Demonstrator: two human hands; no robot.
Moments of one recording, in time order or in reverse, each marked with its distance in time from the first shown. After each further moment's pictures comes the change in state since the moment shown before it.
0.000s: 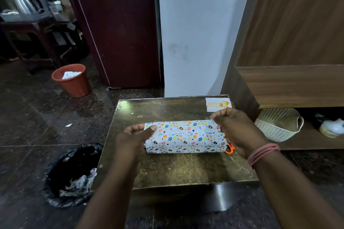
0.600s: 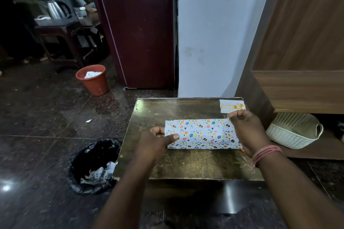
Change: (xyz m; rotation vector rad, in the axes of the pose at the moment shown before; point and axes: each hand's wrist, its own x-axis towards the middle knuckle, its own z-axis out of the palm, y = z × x) left_hand -0.019 -0.003 -0.012 0.189 -0.186 0.023; right_hand 0.004 0.012 0.008 0.056 0.152 -0.021
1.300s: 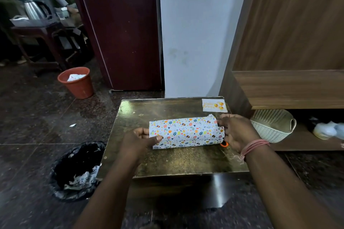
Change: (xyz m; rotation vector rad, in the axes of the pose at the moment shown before) left_hand 0.005 -0.010 0.001 0.026 0.009 0.034; right_hand 0.015 0.017 -0.026 0.336 -0.053 0.300
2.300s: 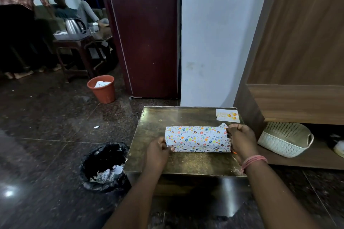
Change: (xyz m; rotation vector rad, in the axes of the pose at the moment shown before) left_hand -0.012 -0.032 -0.002 0.353 0.139 0.144; right_hand -0.032 0.015 0.014 -0.145 0.115 -0.277
